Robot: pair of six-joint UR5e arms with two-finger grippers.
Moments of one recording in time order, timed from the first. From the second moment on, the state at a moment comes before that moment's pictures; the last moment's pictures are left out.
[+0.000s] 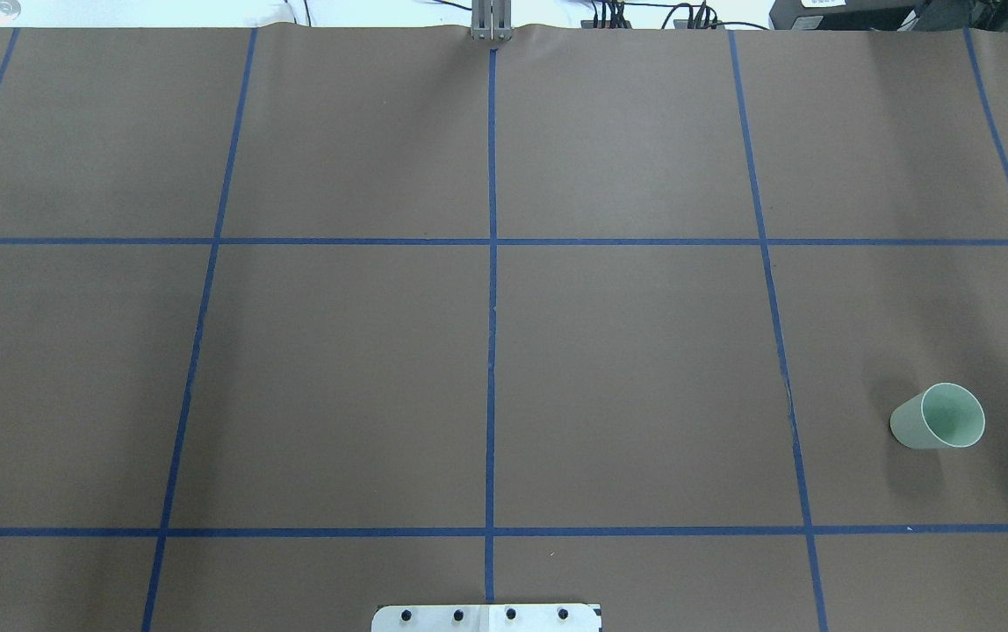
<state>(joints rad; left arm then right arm) -1.49 -1.29 -1.86 -1.65 -2.25 -0.17 1.38 -1.59 1.72 -1.44 2.35 0.24</state>
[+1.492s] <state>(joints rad) -0.80 -1.25 -1.86 -1.55 -1.70 -2.14 1.25 -1.51 1.62 -1.38 2.36 0.25</state>
